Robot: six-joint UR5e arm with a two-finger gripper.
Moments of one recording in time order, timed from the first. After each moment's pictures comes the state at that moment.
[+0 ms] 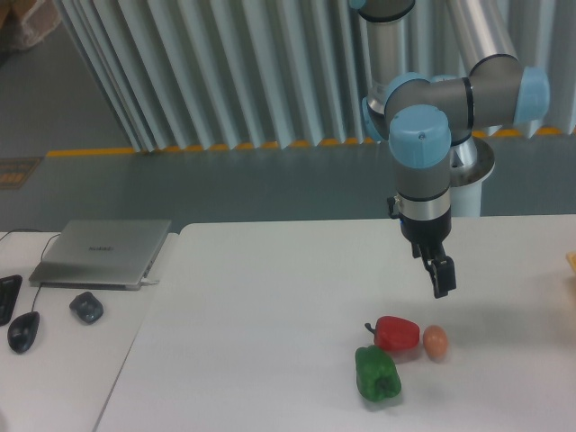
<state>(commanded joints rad) 2.24 -1.85 -1.46 -1.41 1.60 1.32</state>
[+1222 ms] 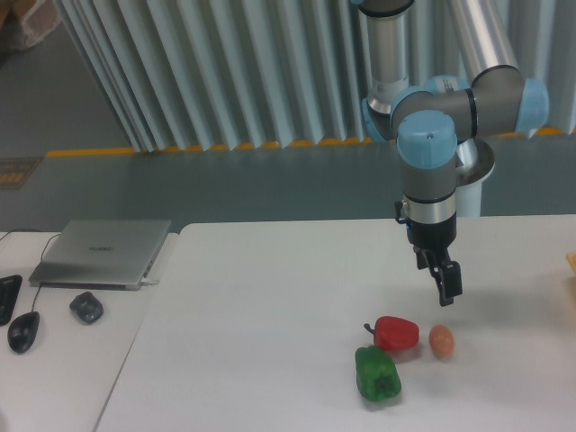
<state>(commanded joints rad) 2.27 -1.81 -1.62 -1.21 1.59 1.34</state>
